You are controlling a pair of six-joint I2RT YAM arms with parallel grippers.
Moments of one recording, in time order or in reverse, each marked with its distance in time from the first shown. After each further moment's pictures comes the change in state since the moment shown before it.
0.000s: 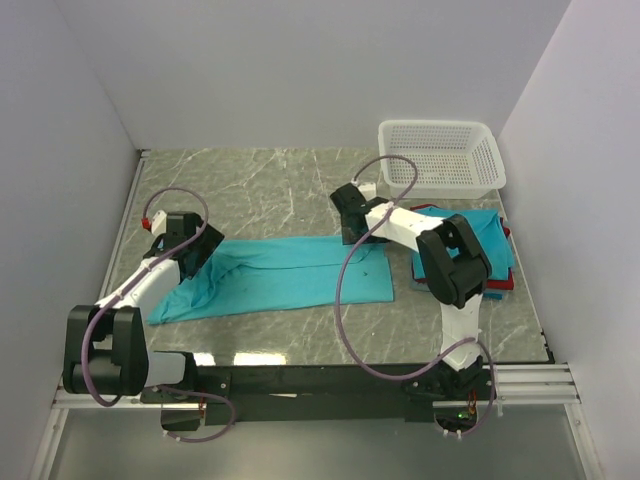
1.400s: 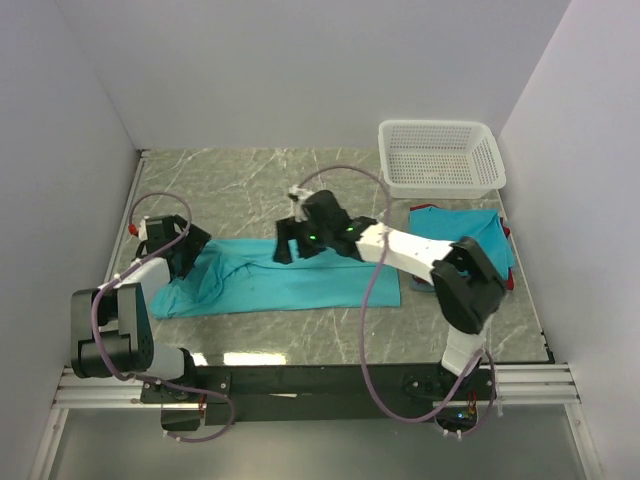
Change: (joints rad) left arm 0.187 0.108 -0.050 0.194 0.200 0.048; right arm 0.179 -0.239 -0.168 0.381 -0.751 -0.036
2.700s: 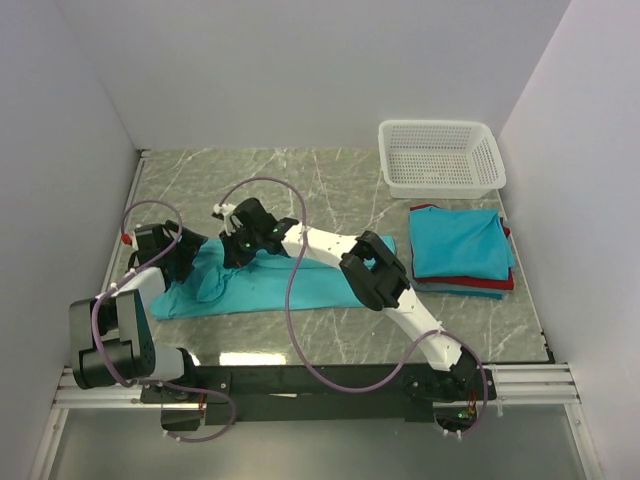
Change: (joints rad) left arm 0.087 -0.045 -0.088 0.095 0.134 -0.039; right arm 0.179 0.742 0.814 -0.038 -0.195 -0.220
